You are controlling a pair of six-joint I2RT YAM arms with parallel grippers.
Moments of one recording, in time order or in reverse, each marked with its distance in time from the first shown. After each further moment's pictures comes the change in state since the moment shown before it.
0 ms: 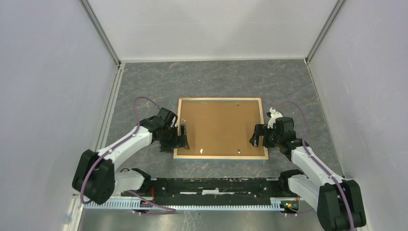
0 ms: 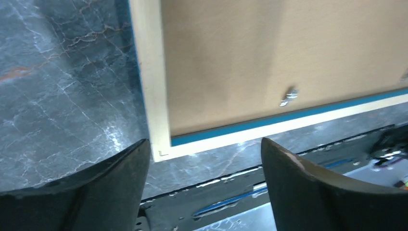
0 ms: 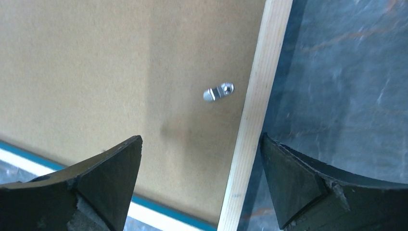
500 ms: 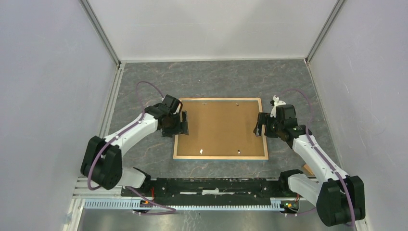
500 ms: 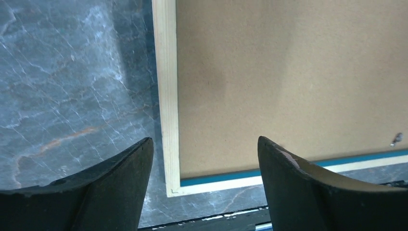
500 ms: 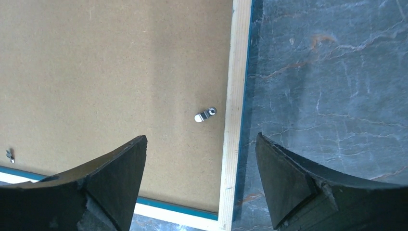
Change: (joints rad) left arm -0.006 0.091 0.198 -0.009 -0.199 0.015; right arm 0.009 0.045 0.253 -0.255 0.122 0.035
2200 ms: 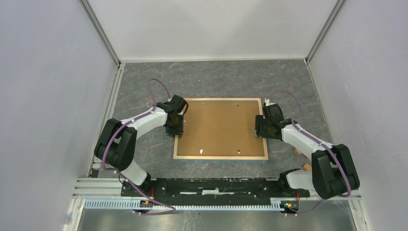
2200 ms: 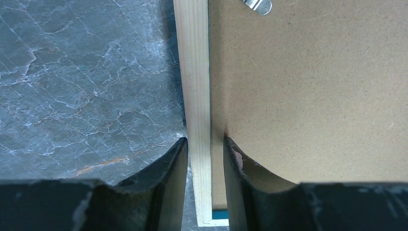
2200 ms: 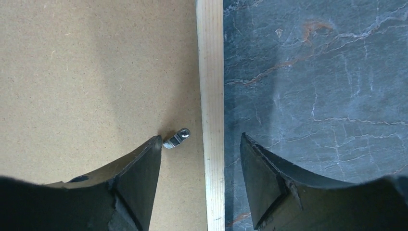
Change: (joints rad) left arm -0.001 0.243 0.064 0.005 -0.112 0.130; right arm 0.101 0.270 0.021 0.058 0.230 0.063
